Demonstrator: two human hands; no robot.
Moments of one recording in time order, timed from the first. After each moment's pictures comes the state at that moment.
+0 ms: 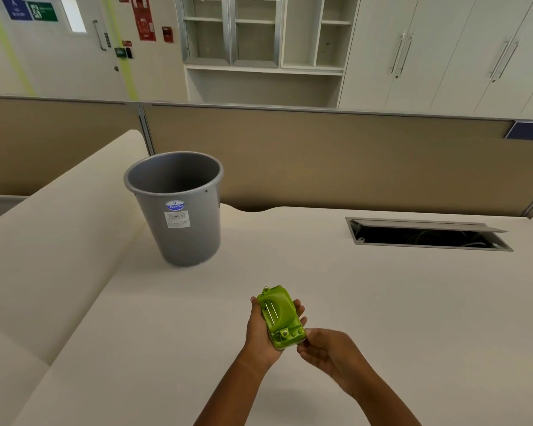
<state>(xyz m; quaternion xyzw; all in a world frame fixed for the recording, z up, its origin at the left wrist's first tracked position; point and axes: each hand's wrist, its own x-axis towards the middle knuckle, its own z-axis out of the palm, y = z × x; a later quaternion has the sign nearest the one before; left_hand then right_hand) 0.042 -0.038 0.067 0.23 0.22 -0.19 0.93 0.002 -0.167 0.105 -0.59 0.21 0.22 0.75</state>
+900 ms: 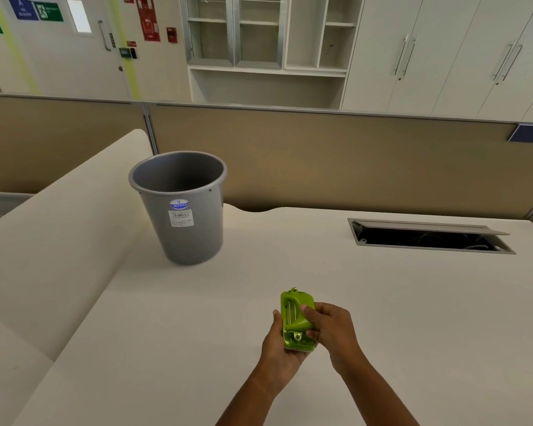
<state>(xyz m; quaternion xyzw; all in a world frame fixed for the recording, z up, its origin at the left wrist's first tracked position) 0.015 -0.057 0.065 0.25 0.23 -0.21 0.92 0.017 -0.150 0.120 -0.69 0.17 0.08 0.70</state>
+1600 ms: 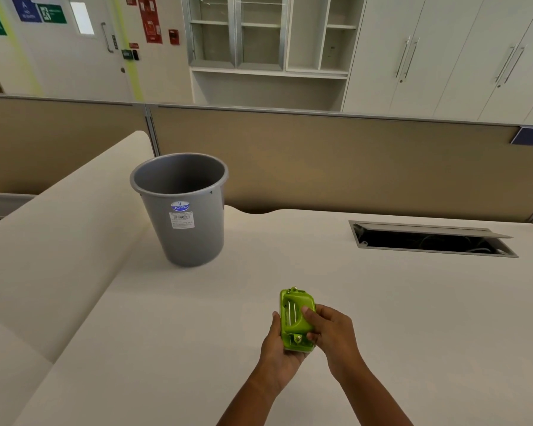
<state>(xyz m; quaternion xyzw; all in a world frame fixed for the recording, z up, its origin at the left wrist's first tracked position) 0.020 -0.055 0.064 0.20 0.23 -0.21 0.93 0.015 -0.147 0.117 -0.64 0.16 0.07 0.75</state>
